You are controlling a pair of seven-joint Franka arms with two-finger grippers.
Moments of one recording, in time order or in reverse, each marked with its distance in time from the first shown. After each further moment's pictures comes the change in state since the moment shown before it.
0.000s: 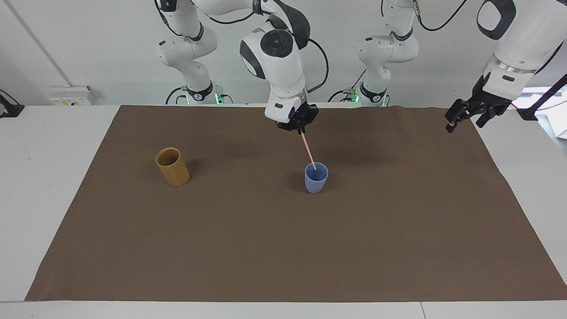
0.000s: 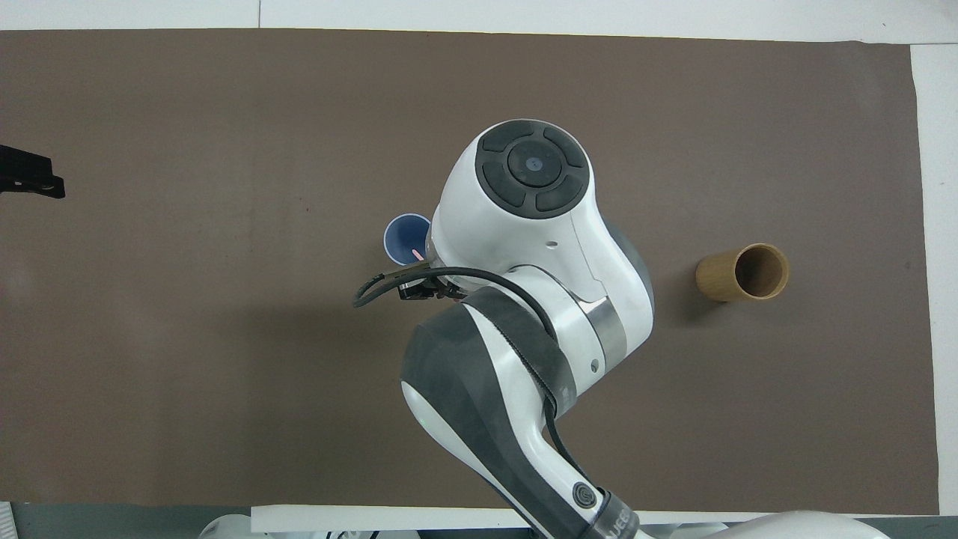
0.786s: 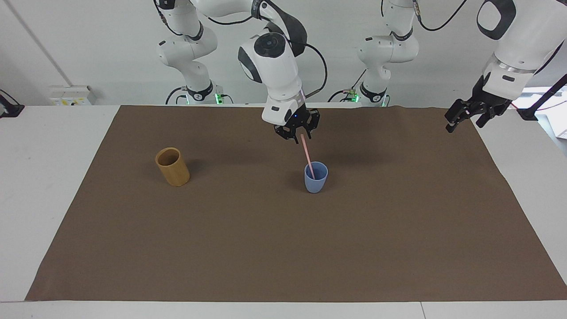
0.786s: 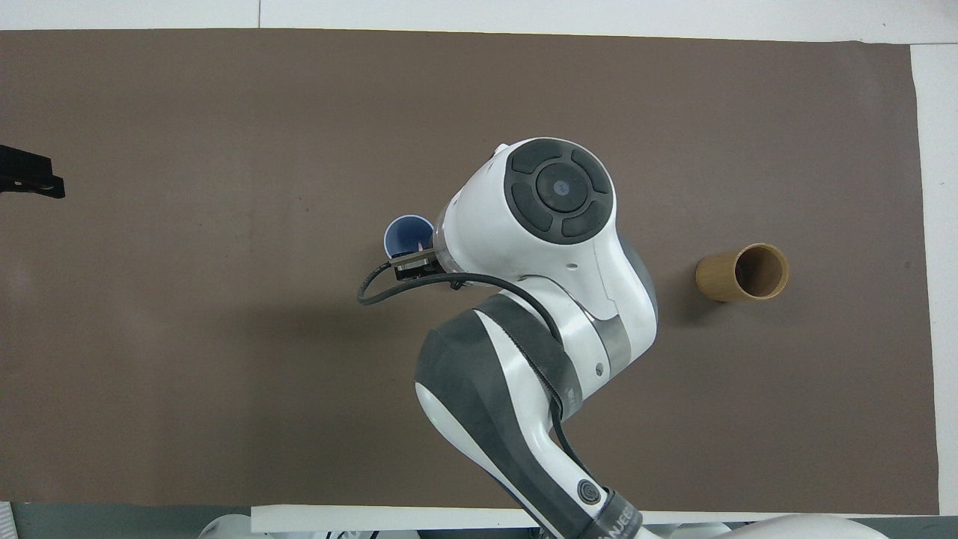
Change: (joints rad) left arm 0.000 0.000 0.000 0.000 0.000 0.000 0.000; right arm -0.011 -0.024 -0.008 -0.042 0.000 0.165 0.000
